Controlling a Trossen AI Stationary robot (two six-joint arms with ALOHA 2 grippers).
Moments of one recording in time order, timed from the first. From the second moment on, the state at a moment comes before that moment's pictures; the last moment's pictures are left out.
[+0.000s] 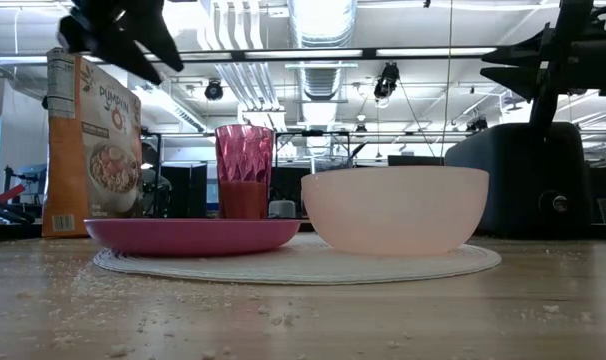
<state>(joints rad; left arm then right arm) -0.45 1.24 1.05 -0.99 -0.83 -1.15 0.07 0.04 0.01 0.30 0.54 0.39</state>
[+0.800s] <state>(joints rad) -0.45 1.24 1.23 -1.57 -0.49 -1.58 0.07 0.04 0.01 0.30 0.54 0.39</state>
